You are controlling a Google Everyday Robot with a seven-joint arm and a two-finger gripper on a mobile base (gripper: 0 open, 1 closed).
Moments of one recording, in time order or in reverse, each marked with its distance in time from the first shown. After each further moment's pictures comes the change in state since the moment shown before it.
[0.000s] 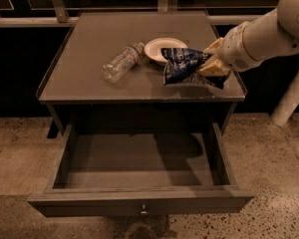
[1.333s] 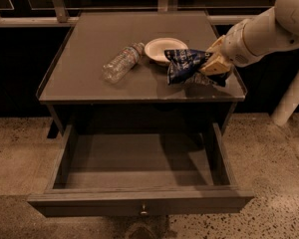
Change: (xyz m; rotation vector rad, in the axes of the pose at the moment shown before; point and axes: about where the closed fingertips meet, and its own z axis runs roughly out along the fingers) arm 0.012 -0.028 0.012 0.026 0.023 0.020
